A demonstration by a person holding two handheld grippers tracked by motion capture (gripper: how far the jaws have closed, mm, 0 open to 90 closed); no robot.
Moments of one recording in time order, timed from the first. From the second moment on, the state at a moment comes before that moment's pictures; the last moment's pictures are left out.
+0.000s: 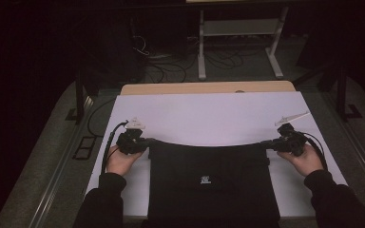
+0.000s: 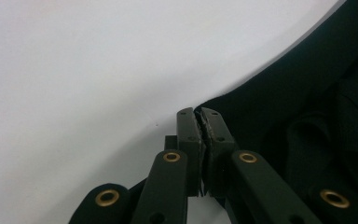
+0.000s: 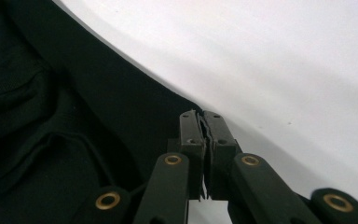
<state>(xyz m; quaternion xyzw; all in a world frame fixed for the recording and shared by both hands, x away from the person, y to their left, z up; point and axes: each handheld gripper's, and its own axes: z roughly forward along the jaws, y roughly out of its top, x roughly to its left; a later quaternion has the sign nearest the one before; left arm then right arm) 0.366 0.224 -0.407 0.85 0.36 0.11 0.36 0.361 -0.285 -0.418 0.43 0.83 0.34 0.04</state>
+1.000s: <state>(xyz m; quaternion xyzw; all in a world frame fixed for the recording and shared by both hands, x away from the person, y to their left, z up) 0.404 0.217 -0.371 0.85 0.37 0.13 0.35 0.404 -0.281 -0.382 0.45 0.82 0.34 0.09</state>
